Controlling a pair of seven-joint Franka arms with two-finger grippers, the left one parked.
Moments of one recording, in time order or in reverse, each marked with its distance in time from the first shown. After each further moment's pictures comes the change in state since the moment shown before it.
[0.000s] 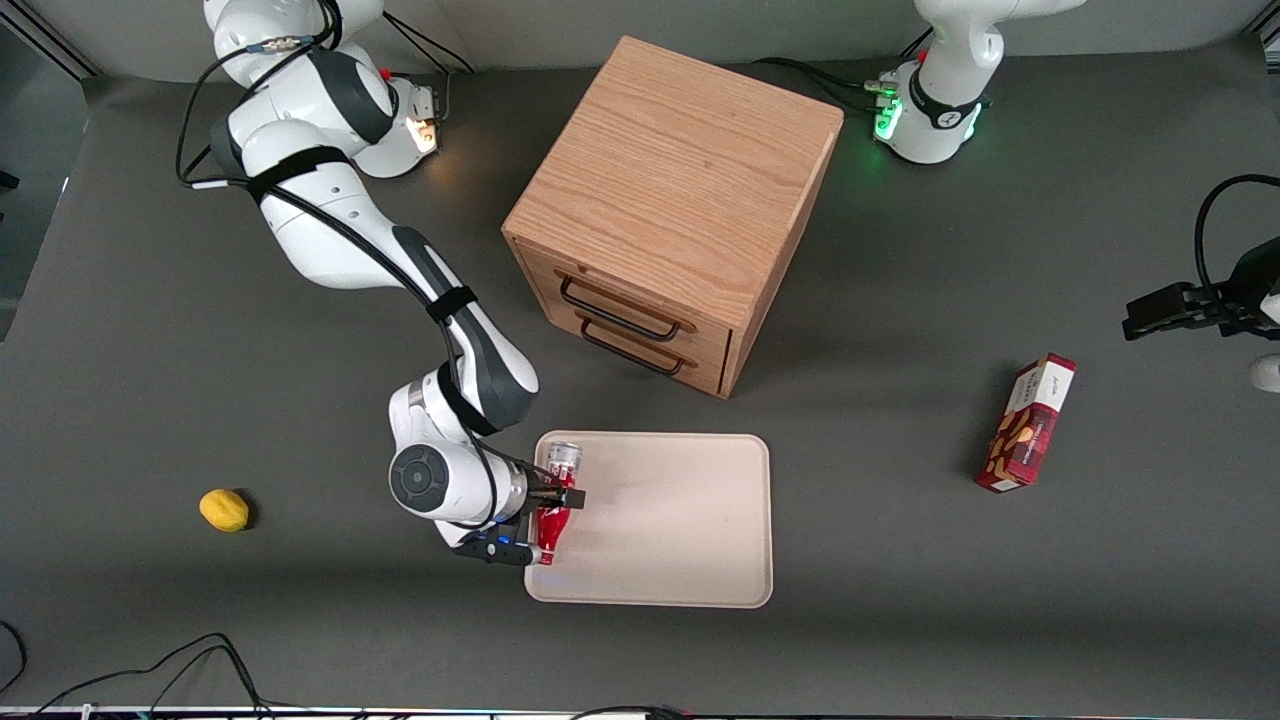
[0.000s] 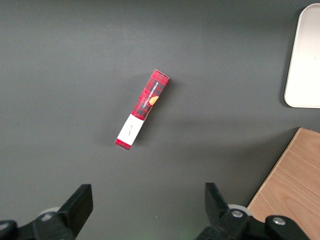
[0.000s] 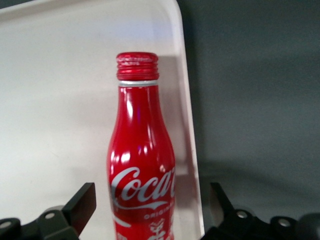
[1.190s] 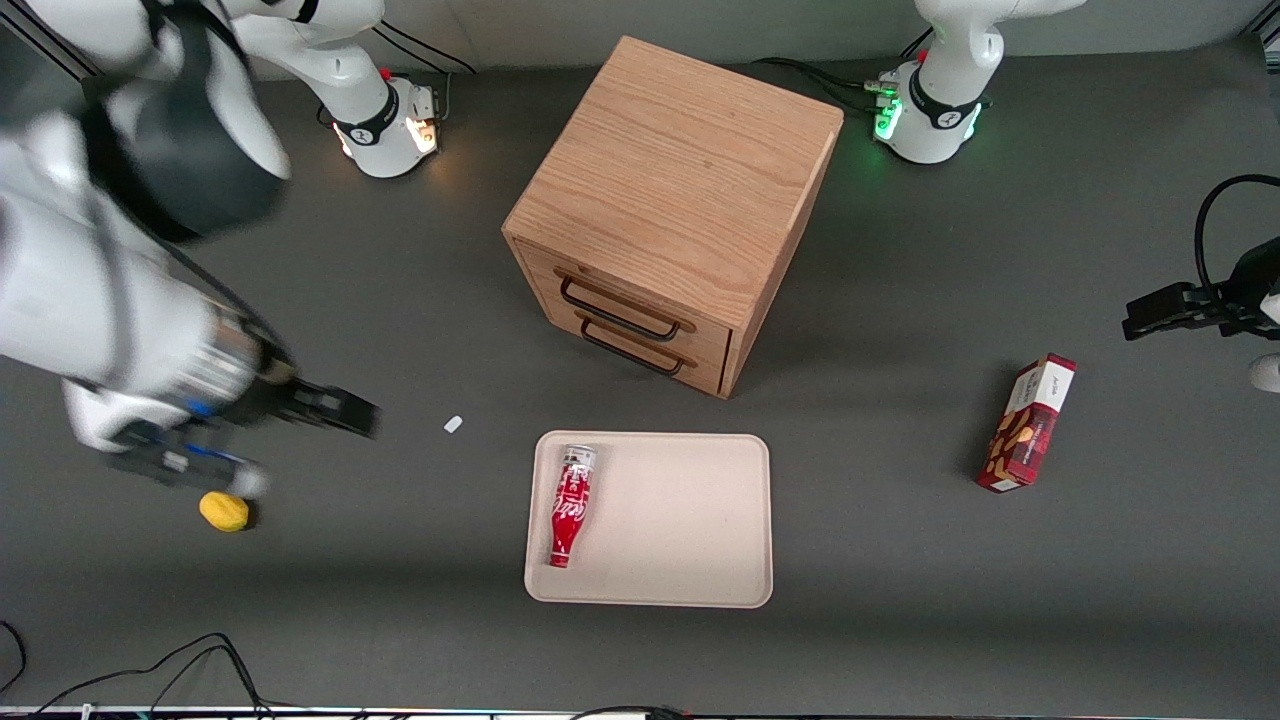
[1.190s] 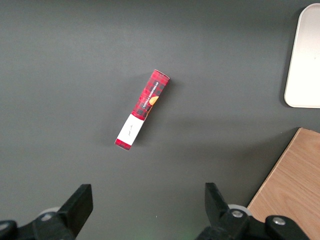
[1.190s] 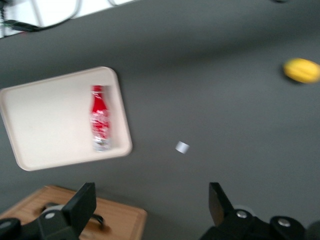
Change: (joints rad) arm -0.100 -0.638 -0.143 0.026 -0.030 -0.659 -0.034
